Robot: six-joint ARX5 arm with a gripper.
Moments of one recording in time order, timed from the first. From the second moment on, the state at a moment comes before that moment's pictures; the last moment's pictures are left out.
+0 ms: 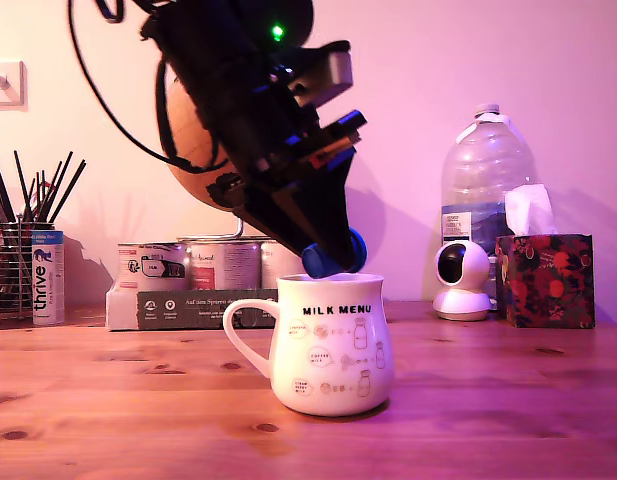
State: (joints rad) arm -0.76 1.77 1.32 -0.56 0.19 0.13
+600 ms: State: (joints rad) arm -0.76 1.78 1.32 -0.59 0.18 0.14
